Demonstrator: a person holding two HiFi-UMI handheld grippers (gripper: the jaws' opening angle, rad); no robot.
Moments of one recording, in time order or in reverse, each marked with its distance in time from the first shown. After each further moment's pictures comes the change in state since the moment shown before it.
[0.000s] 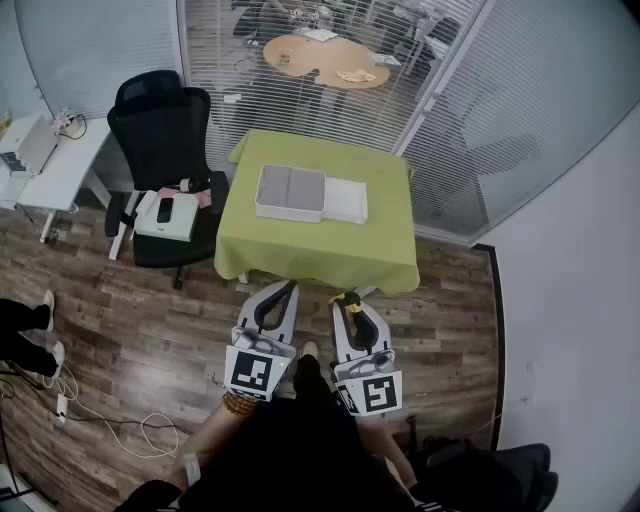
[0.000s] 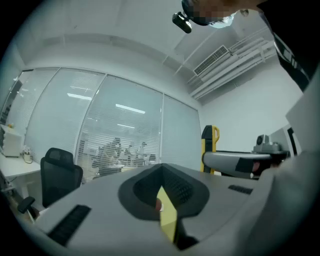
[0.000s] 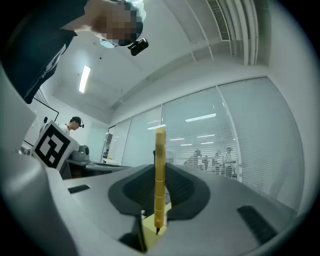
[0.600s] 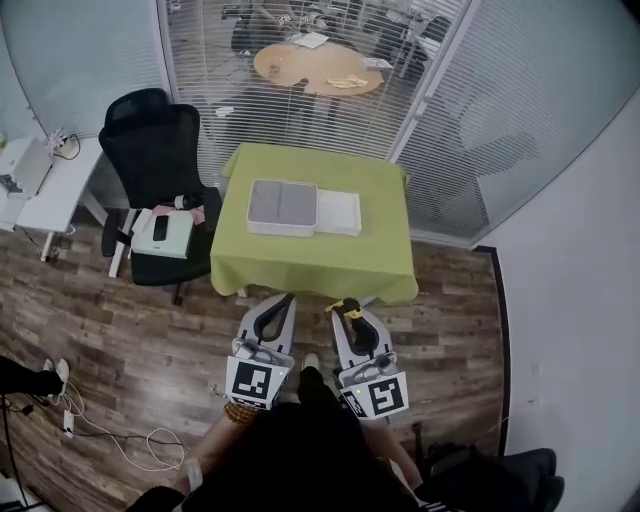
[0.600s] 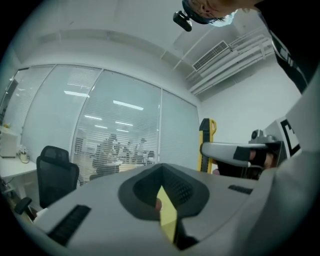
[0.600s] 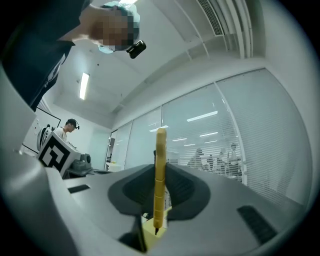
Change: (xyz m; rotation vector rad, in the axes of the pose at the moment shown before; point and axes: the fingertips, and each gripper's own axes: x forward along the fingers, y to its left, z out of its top) left arm 0.033 -0.008 -0.022 0.008 0.059 -0.023; right arm 0.013 -0.036 -0.005 0.046 -0.019 0.051
